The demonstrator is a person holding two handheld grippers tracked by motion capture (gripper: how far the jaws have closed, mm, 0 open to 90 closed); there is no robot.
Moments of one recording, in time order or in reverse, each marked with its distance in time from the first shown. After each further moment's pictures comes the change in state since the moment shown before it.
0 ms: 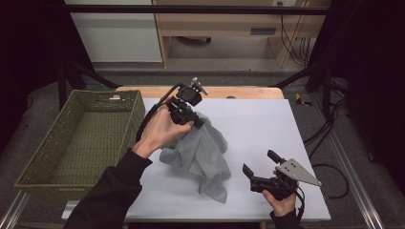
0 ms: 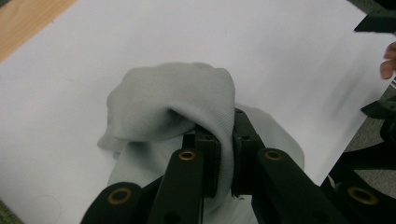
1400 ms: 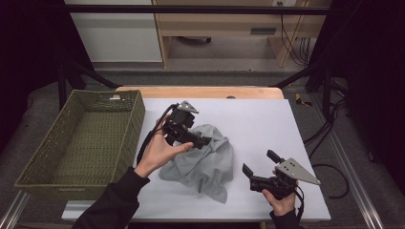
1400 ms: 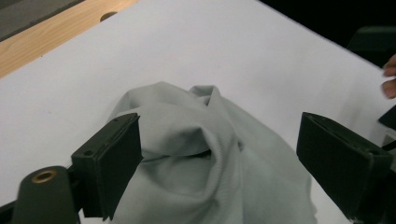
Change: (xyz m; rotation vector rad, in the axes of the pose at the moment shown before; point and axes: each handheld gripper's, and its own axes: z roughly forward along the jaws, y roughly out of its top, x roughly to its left) left arm 0.000 -0.053 0.029 -0.326 -0.036 -0.009; right arm 0.000 -0.001 0.003 0.009 -0.003 0.019
